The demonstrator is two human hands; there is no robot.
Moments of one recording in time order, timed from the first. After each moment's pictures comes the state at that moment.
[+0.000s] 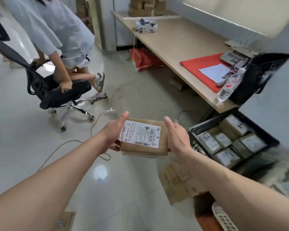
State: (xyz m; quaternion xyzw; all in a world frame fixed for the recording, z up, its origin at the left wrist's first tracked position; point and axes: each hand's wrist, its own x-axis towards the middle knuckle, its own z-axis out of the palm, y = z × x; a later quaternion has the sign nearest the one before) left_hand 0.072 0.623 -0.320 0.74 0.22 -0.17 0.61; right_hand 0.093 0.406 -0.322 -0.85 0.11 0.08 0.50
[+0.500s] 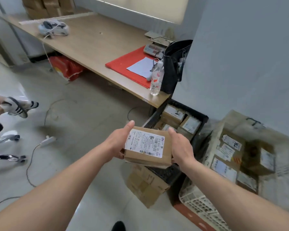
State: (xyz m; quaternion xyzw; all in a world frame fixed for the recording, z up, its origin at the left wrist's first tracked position) left_hand 0.206 0.402 -0.332 0.77 0.02 -0.34 0.53; right_hand 0.111 0.217 -0.316 -0.77 0.35 -0.01 0.53
